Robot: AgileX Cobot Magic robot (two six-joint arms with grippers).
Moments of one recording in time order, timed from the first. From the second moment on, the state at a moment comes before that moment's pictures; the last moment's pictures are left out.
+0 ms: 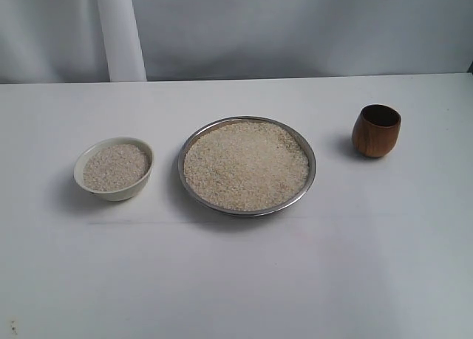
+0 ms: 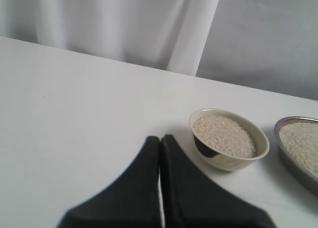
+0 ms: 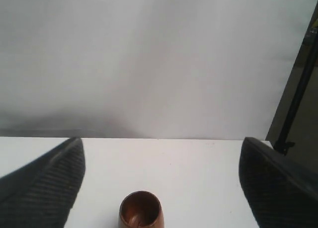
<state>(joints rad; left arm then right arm) 0.04 0.00 0.00 0.06 0.29 -0.27 0.03 1.02 -0.80 -0.13 0.08 0.12</state>
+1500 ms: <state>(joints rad) 0.04 0.00 0.00 0.06 0.29 -0.27 -0.03 2.03 -0.45 -0.27 -1.20 0.02</state>
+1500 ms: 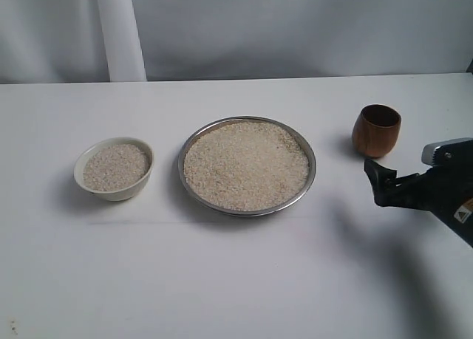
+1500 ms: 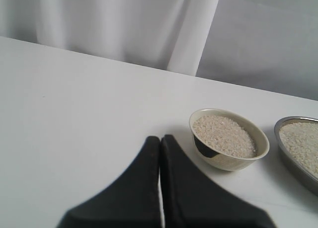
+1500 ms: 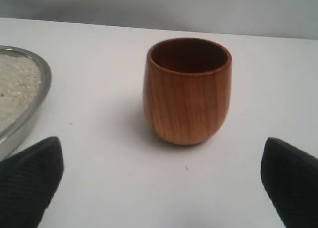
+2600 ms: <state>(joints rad) 0.04 0.00 0.00 0.06 0.29 -0.27 -0.04 2.35 -0.87 -0.35 -1.21 0.08</state>
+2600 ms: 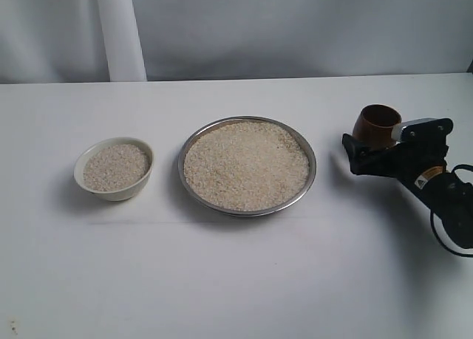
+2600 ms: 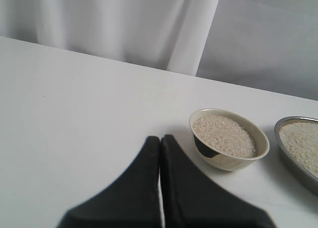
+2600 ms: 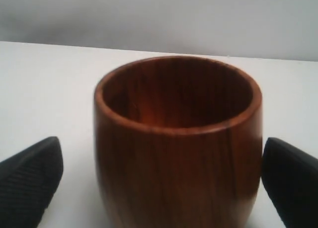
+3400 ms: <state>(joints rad) 0.04 0.00 0.00 0.06 0.29 -0.27 -0.04 2.38 -1.00 -0.35 -1.19 0.12</state>
